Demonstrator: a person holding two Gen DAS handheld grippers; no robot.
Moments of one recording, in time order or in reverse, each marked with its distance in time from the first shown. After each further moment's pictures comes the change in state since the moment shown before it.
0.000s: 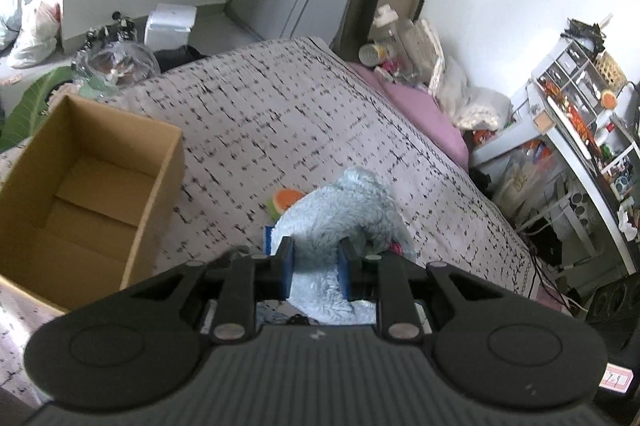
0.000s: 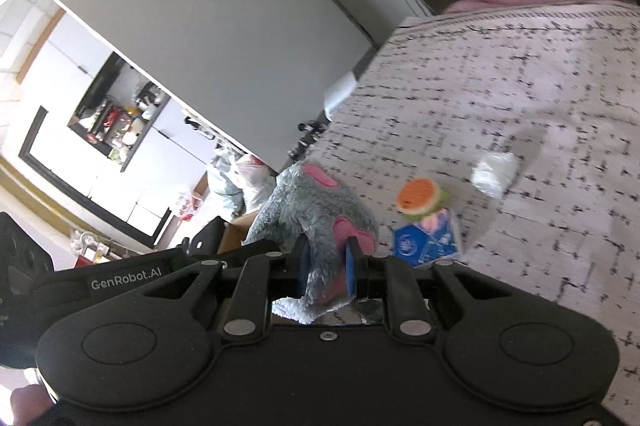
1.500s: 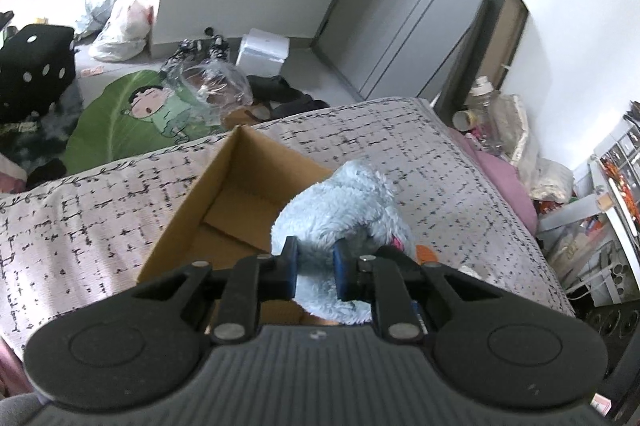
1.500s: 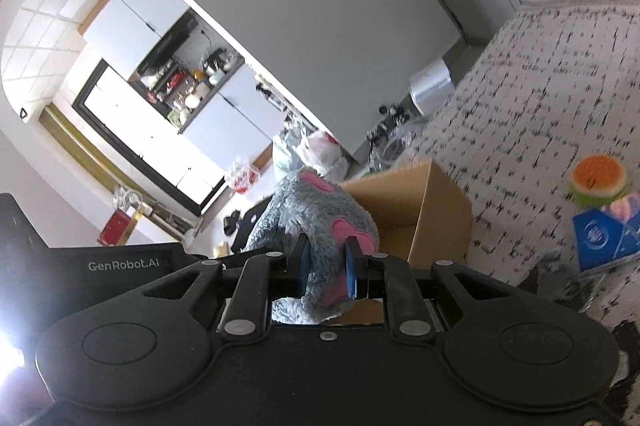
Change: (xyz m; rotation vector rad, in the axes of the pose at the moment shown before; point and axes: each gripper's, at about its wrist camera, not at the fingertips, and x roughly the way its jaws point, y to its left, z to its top) left arm -0.051 0.137 0.014 -0.161 -0.110 0.137; right arm 0.099 0.092 -0.050 -0.134 0.035 0.166
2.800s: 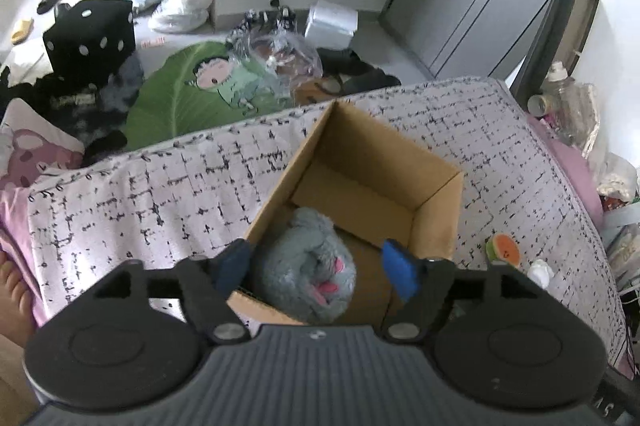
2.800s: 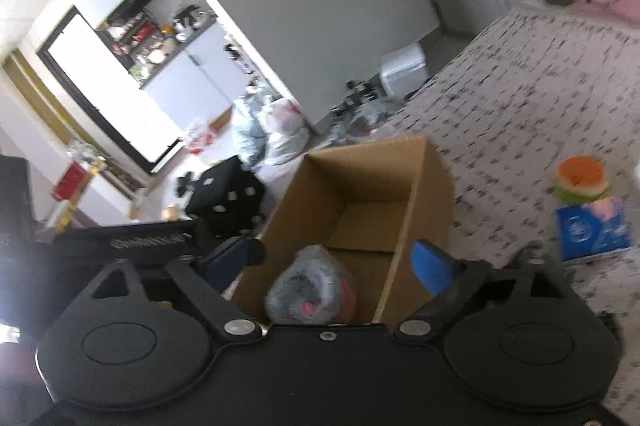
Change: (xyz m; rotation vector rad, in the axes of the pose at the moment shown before) left arm 0.010 0.035 0.008 -0.038 0.078 0.190; right arm 0.000 0.044 -0.004 -0.113 0.077 -0.198
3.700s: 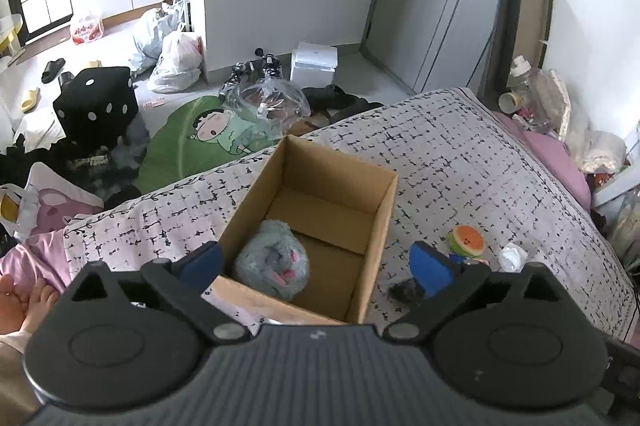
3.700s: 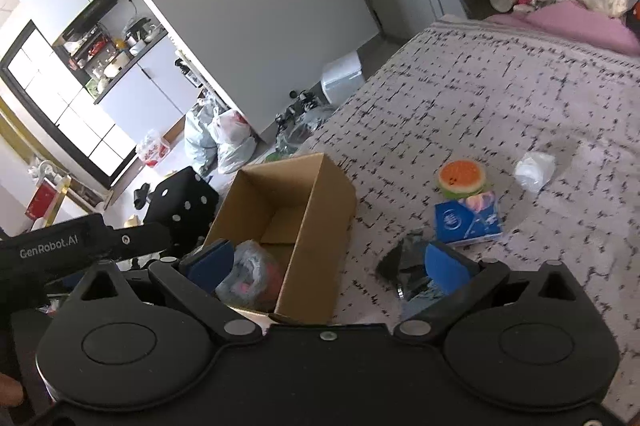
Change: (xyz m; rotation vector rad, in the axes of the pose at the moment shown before) left arm -0.074 -0.066 -0.027 0.148 -0.112 0.056; right arm -0.079 -0.044 0.008 0.055 -0.004 -0.127
